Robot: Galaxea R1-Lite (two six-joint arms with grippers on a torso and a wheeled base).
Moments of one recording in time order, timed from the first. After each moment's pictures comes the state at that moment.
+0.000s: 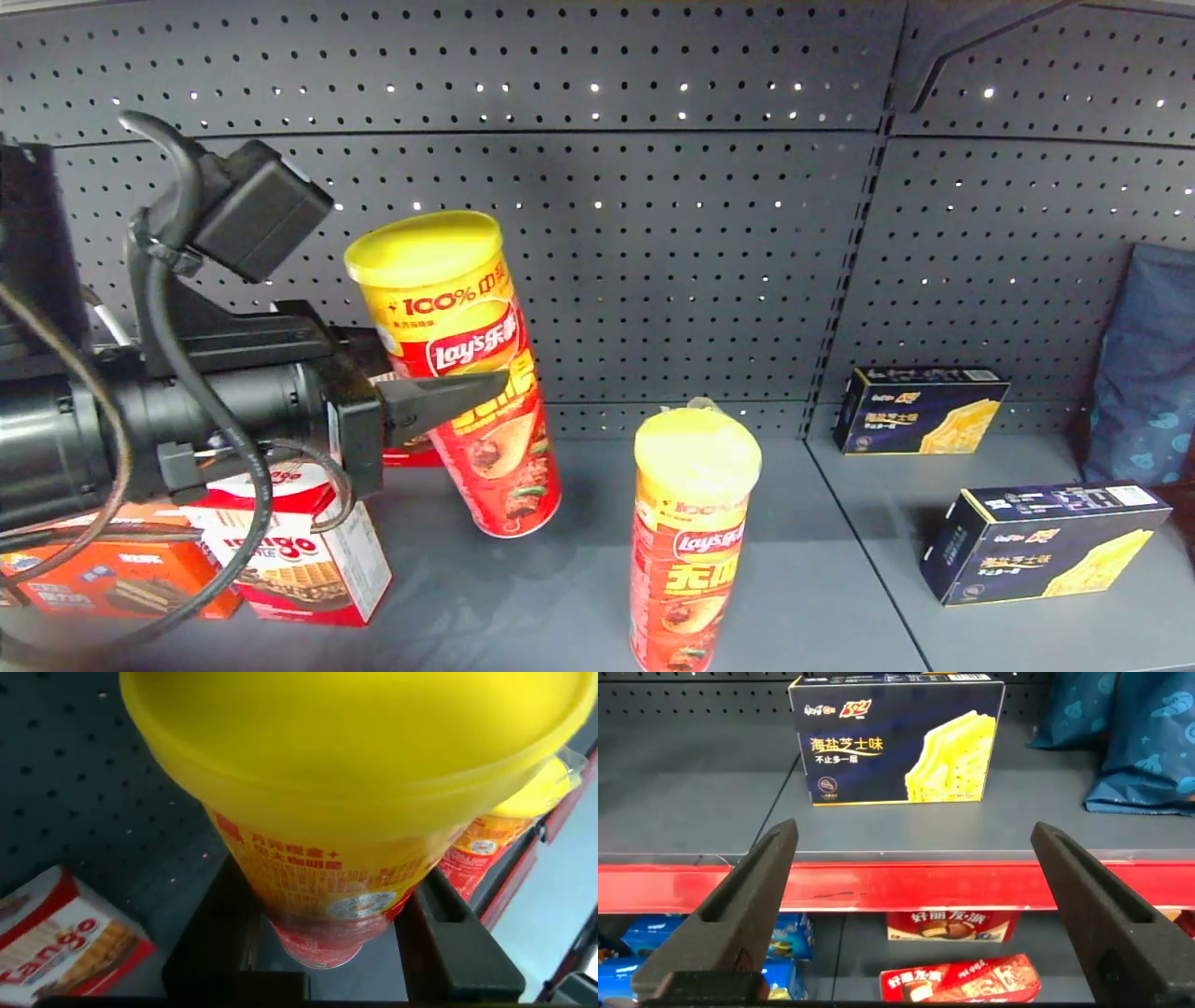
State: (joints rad) left arm -0.50 1.35 -0.89 -0.21 -0.30 0.11; right arm 0.00 0.01 0.00 0.01 0.00 0.00
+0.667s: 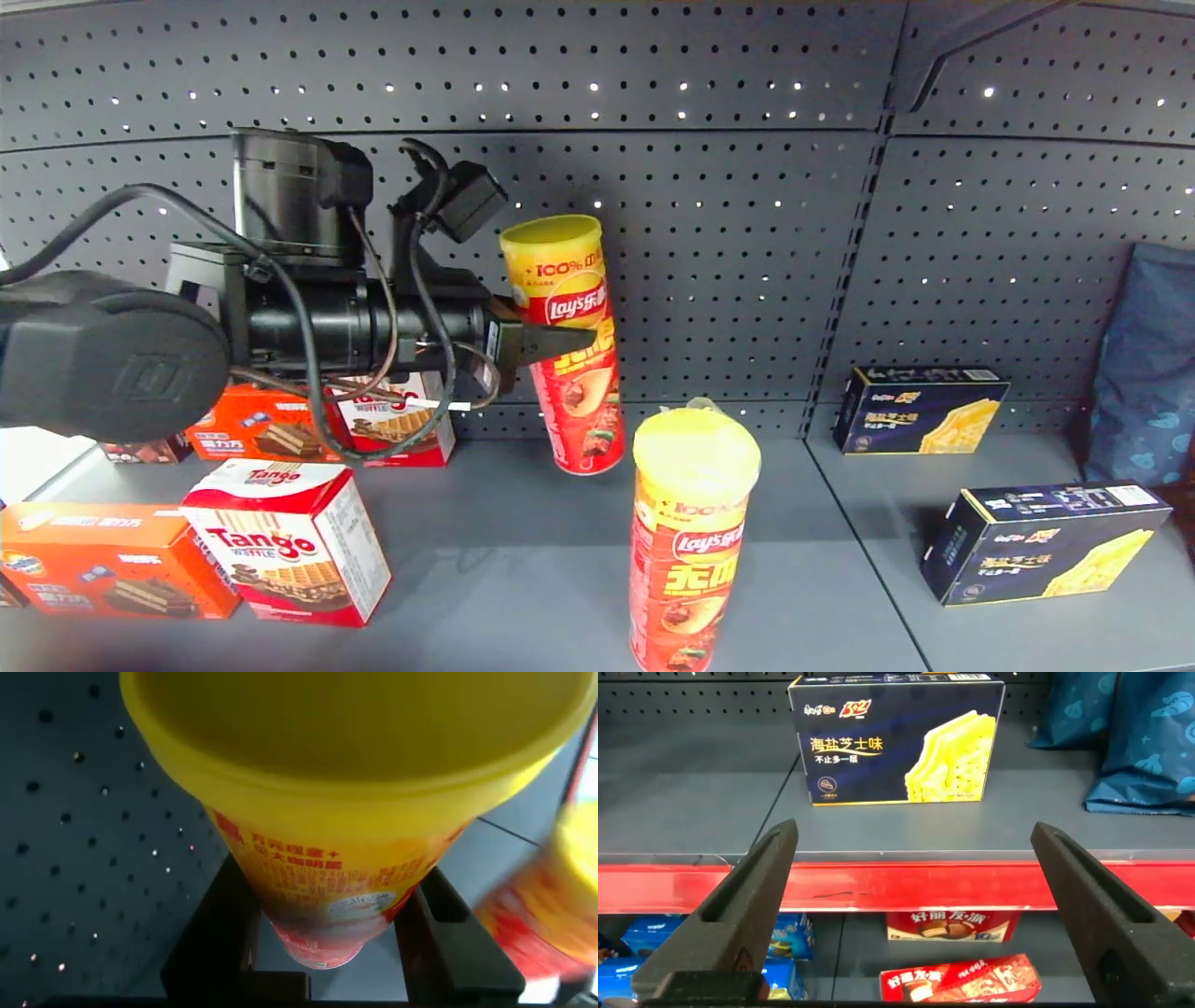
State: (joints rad) left arm -0.41 1.74 -1.22 -0.22 -0.51 0.12; right arm 0.00 0.01 0.00 0.01 0.00 0.00
